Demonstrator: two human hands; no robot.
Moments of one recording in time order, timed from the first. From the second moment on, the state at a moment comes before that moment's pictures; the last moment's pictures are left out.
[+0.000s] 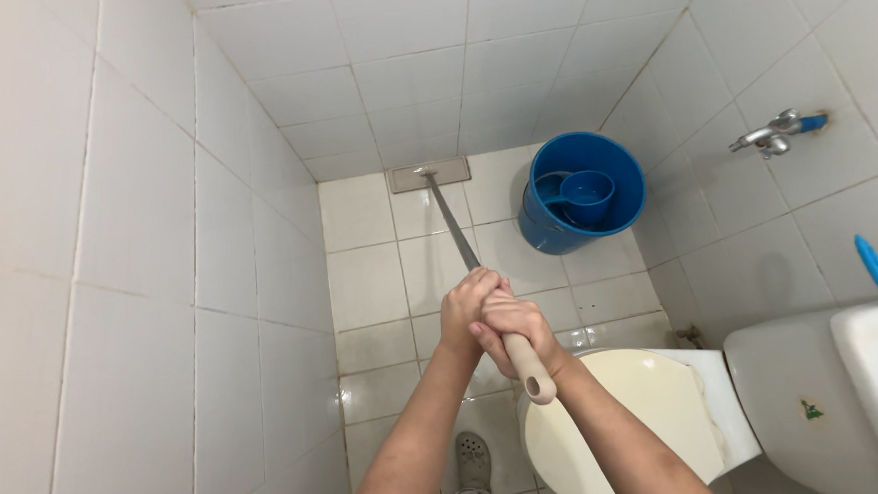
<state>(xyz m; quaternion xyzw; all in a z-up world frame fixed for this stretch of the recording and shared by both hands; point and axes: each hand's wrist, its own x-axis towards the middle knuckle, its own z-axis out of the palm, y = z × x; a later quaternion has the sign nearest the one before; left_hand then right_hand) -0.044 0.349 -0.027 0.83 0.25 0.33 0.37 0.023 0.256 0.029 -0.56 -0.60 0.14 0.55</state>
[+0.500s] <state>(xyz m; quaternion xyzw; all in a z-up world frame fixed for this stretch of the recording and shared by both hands) -0.102 0.306 -0.038 0.86 0.24 0.26 0.36 -0.034 0.206 0.034 -0.57 -0.62 0.15 0.52</state>
